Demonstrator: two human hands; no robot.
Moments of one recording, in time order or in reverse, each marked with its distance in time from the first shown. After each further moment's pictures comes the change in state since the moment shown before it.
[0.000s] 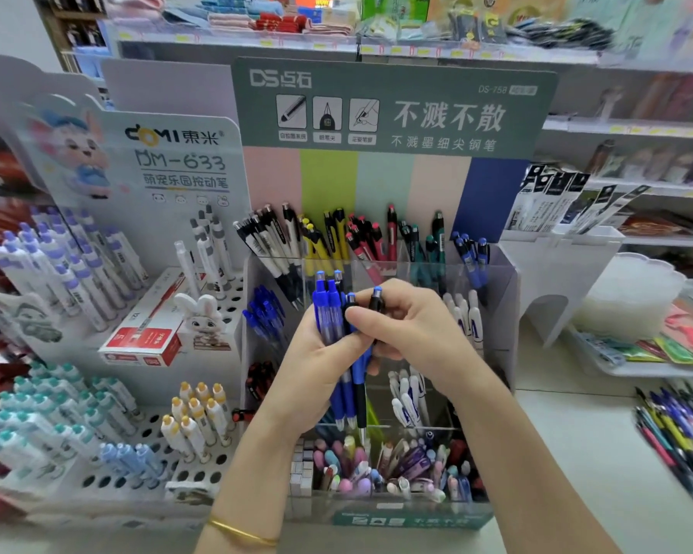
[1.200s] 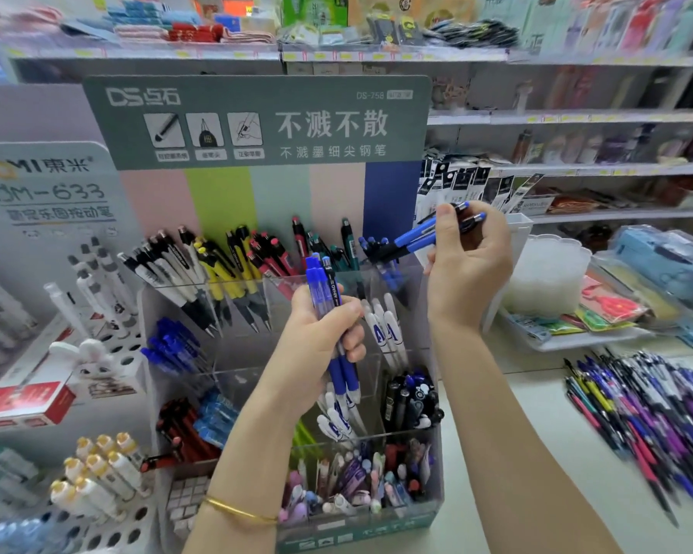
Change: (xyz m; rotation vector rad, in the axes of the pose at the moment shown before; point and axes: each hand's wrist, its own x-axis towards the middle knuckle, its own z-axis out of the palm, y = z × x) left_hand 0.050 -0.007 0.077 -0.119 -0.018 -0.172; right_hand 0.028 0.007 -0.106 -0.126 1.230 -0.538
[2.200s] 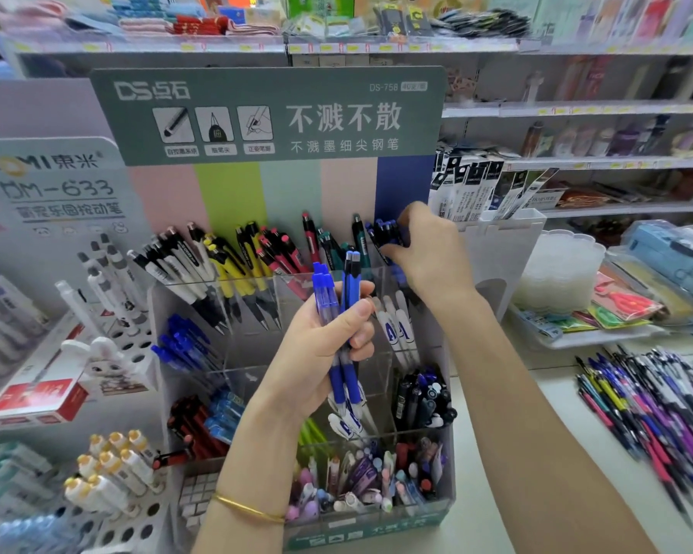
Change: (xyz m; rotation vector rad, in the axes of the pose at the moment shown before) left_hand 0.001 -0.003 -0.014 -0.112 -0.149 0.013; right_hand 0.014 -0.001 0.022 -0.742 -0.783 -0.052
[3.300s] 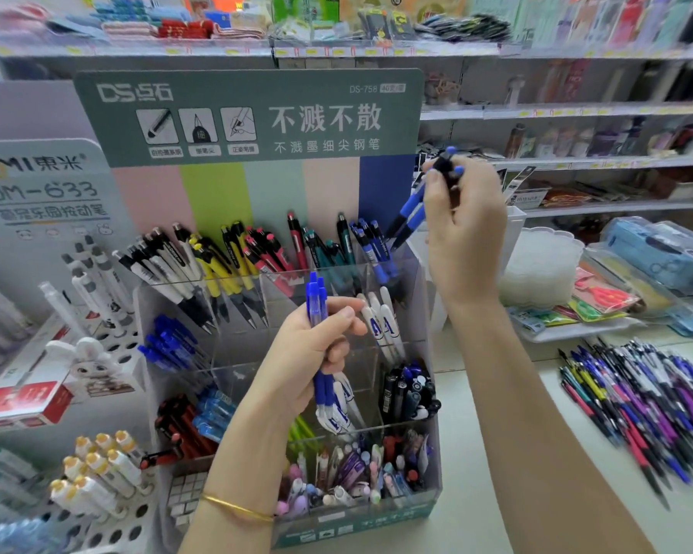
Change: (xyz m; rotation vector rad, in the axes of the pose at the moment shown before) left_hand -0.003 -0.005 -0.004 0.264 0.116 -0.112; right_hand -0.017 -0.002 -0.030 0.438 0.618 -0.216
